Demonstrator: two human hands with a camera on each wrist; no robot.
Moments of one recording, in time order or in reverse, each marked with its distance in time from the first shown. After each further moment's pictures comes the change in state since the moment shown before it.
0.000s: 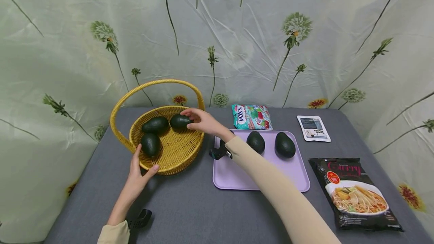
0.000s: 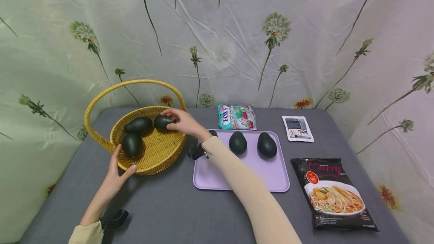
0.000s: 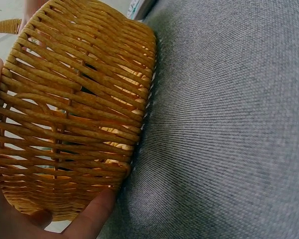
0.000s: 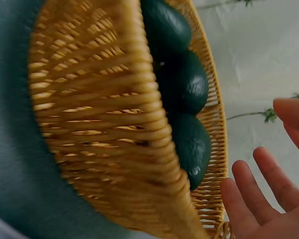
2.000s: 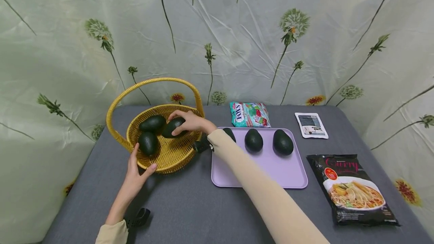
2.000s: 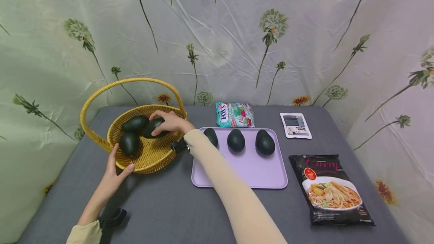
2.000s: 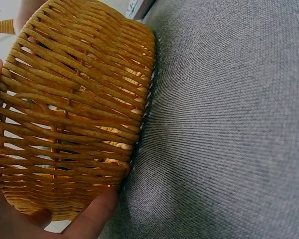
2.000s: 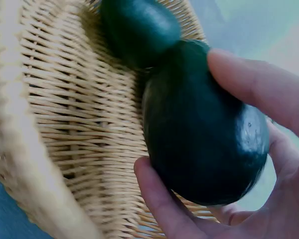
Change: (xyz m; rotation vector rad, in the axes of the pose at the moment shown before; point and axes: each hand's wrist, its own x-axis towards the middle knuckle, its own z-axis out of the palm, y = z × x) left_hand 0.002 0.001 0.001 0.001 -0.011 -0.011; right_hand 0.028 -0.013 0.014 -0.083 -0.223 0.261
